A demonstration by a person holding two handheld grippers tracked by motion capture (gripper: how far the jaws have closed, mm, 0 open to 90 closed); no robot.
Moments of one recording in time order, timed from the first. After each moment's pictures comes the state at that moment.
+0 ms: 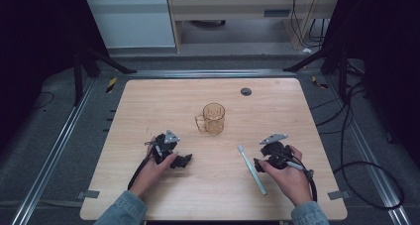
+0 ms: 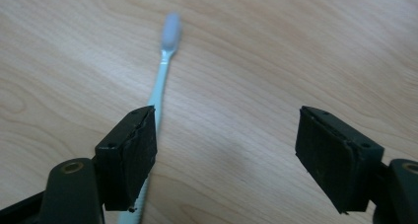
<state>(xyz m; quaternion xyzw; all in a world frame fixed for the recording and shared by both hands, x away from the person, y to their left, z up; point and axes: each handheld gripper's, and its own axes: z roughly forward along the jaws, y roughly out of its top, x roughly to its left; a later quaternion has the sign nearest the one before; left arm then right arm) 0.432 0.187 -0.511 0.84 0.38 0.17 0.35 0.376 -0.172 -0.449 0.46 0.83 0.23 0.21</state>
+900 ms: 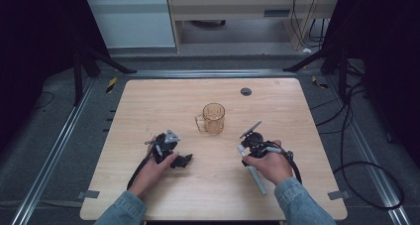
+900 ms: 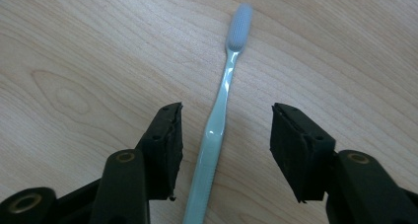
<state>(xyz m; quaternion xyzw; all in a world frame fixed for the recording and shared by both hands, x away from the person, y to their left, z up) 0.434 0.186 -0.511 0.85 0.37 0.16 0.35 0.408 -0.127 -0.442 0.46 0.87 0.14 0.09</state>
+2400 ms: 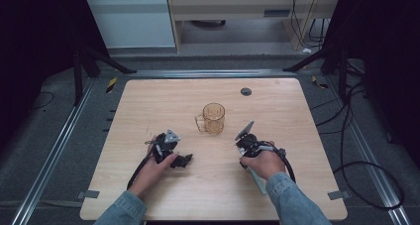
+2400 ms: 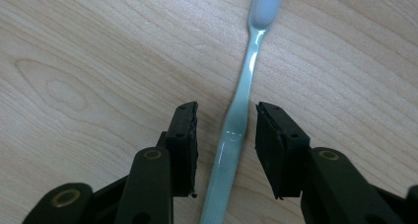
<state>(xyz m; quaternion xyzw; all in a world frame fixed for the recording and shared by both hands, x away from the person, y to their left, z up) 0.434 0.186 -0.511 0.85 0.37 0.16 0.35 0.421 -0.114 -0.461 0.47 0.88 0.08 0.04</state>
